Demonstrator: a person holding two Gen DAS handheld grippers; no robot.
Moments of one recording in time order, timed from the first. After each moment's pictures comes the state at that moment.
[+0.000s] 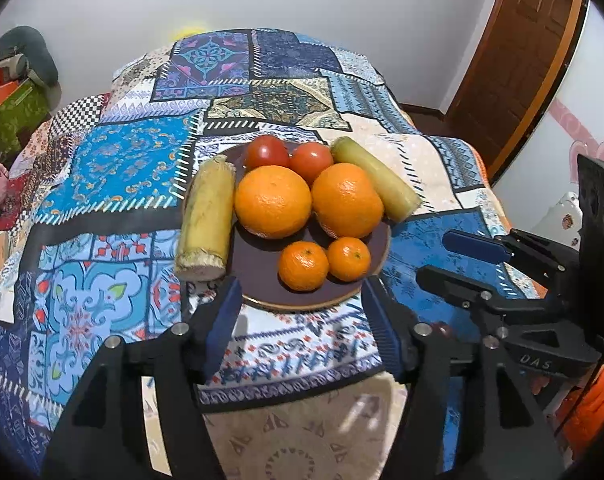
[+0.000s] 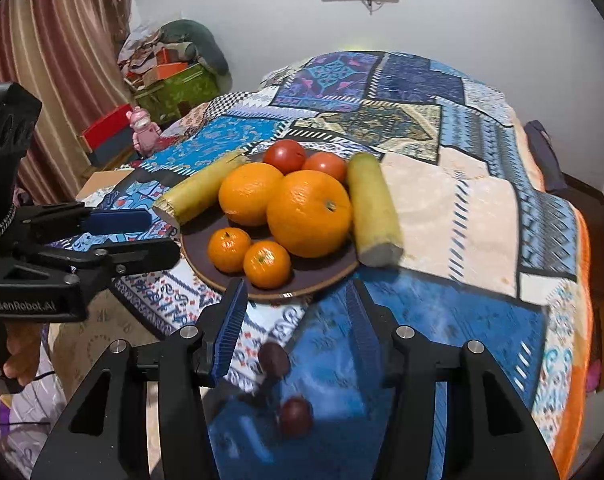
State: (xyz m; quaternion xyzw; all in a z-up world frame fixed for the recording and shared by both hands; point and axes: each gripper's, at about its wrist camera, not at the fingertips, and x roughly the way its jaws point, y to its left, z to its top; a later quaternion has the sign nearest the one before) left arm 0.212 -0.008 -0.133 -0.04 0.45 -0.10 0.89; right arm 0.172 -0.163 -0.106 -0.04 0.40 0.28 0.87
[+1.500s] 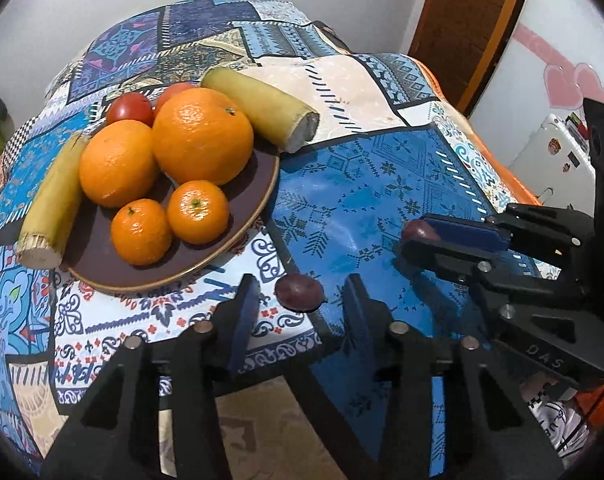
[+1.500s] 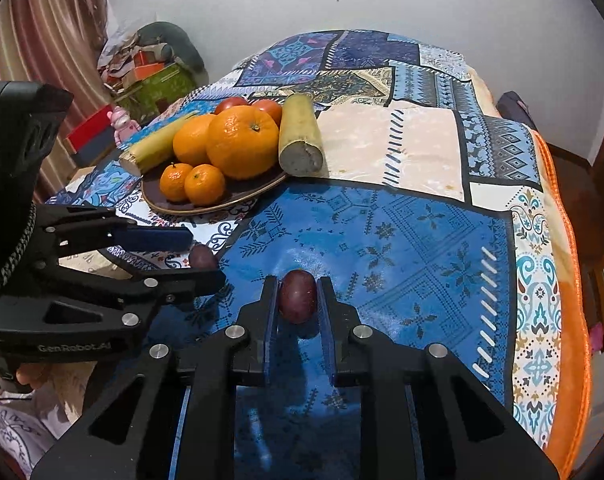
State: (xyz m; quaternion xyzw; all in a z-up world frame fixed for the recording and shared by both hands) left arm 0.218 -0.112 -0.191 0.04 0.49 -0.17 0.85; right arm 0.145 -0.222 -0.143 -0.02 0.42 0.25 0.87
